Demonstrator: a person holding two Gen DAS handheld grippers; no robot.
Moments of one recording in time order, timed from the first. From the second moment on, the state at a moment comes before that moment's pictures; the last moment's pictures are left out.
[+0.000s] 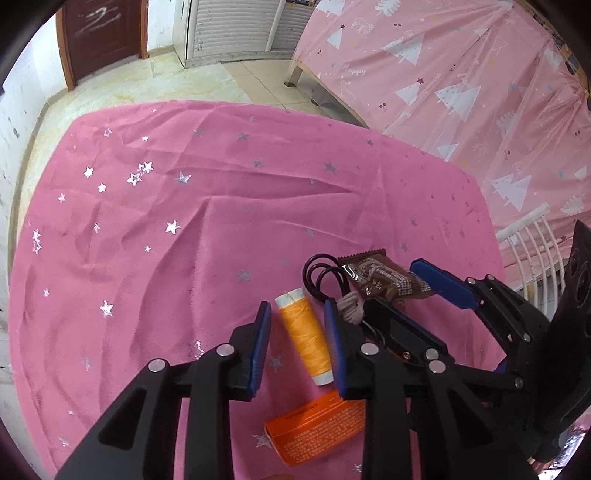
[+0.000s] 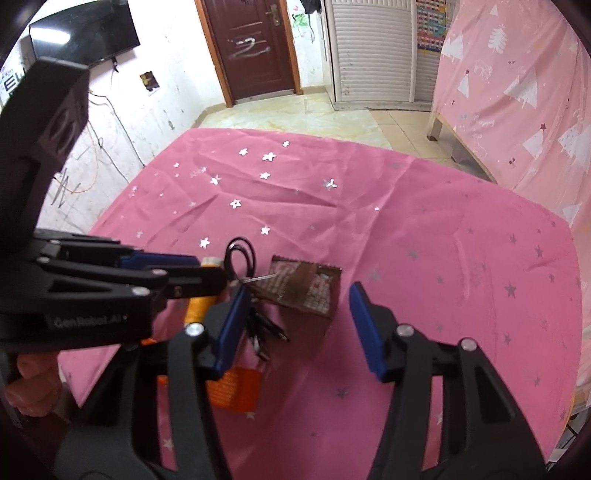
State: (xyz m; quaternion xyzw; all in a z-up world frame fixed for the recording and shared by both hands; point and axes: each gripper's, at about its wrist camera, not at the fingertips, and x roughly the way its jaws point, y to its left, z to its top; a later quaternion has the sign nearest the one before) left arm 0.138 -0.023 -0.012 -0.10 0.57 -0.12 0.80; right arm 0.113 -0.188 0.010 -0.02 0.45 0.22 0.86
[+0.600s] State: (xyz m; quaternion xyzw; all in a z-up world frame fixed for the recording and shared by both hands) left arm 0.127 -0.040 -0.010 -0.04 0.56 -0.10 0.82; right arm 0.120 -0.200 0.017 0.01 0.43 0.22 0.87
